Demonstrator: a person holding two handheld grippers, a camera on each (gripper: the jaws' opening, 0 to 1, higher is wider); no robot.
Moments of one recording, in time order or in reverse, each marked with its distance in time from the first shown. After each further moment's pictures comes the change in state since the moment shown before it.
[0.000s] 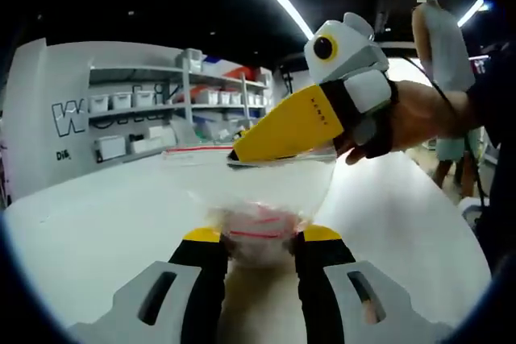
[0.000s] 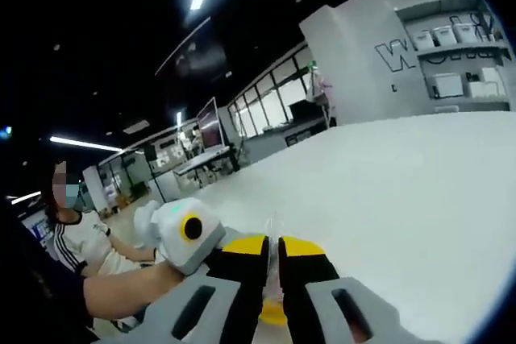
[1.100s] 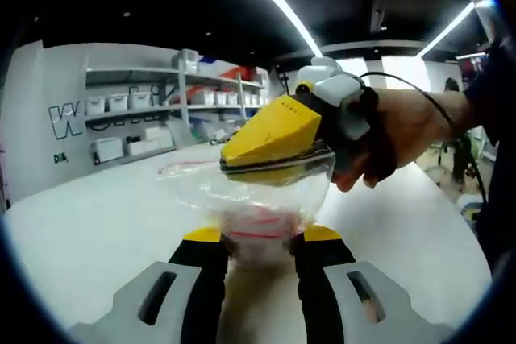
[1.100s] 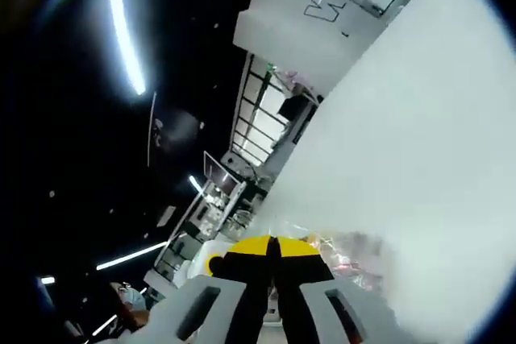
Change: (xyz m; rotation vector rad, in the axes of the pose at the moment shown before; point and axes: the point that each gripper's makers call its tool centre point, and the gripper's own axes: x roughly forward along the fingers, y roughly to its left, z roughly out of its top) left arm -0.001 -0.014 0.001 0.012 0.000 -0.020; right arm 0.000 -0.007 -0.001 0.603 -0.095 0.123
